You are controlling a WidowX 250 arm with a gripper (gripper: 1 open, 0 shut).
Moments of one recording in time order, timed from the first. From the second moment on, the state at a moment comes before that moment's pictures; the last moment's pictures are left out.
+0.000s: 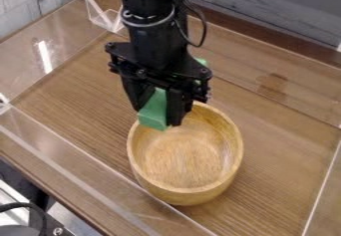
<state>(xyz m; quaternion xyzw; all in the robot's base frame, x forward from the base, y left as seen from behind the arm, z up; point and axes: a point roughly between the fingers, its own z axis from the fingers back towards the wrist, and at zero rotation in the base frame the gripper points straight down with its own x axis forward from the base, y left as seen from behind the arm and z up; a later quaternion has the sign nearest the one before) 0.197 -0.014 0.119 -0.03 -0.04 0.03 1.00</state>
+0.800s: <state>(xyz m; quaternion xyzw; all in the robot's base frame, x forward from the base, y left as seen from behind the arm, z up) 0.197 -0.016 0.120 -0.04 -0.04 0.03 1.00</state>
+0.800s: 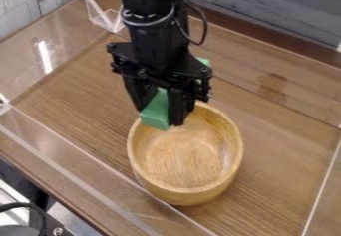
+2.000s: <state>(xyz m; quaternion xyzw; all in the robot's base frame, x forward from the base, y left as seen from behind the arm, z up) 0.221 0.029 0.113 -0.02 -0.04 0.04 1.00</state>
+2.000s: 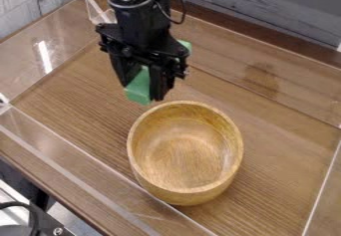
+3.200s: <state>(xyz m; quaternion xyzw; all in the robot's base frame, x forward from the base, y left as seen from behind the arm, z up) 0.251 0.069 0.078 0.01 -0.05 0.04 1.00</state>
